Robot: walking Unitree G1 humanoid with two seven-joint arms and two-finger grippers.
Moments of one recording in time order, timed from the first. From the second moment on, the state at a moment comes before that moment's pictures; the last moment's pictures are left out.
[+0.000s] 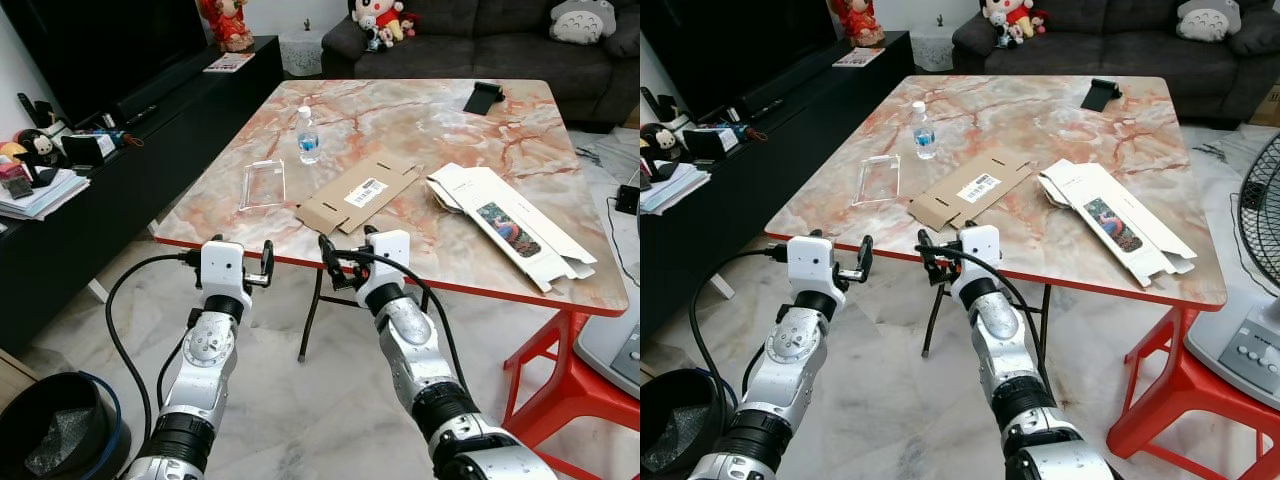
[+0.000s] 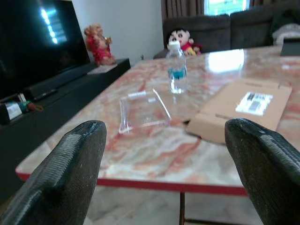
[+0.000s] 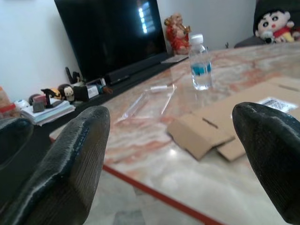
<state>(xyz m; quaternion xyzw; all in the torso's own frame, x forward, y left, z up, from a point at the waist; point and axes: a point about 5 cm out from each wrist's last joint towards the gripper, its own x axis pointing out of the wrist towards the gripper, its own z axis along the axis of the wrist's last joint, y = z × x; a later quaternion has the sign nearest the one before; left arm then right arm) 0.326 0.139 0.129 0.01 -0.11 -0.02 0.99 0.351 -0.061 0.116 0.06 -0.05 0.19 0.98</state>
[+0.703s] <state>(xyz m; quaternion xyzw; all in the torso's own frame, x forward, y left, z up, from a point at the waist) 0.340 0.142 0.140 -0.02 -0.11 -0.02 0.99 0.359 -0.061 0.133 0.05 -0.07 0.21 0.97</state>
